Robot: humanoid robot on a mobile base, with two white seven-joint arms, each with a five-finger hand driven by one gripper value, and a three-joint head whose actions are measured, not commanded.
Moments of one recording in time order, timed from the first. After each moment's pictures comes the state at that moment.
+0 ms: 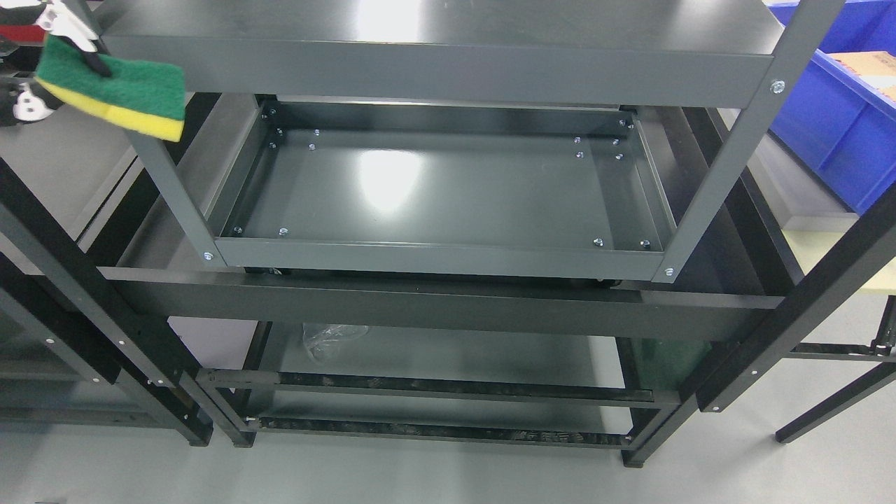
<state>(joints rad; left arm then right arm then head) -0.86 1.04 -0.22 -1.41 0.17 -0.79 -0.49 -0.07 0.00 -0.21 0.00 -0.11 0.08 -0.08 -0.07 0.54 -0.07</state>
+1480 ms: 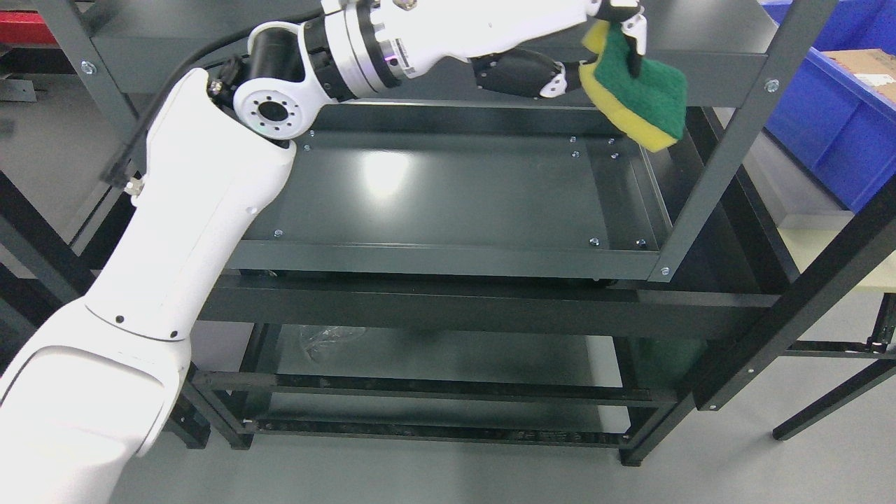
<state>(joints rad) -1.31 0.13 -0.60 -1.20 -0.24 -0.79 -0.42 -0.07 0.00 -0.21 0.00 -0.11 0.08 -0.07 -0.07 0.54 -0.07</state>
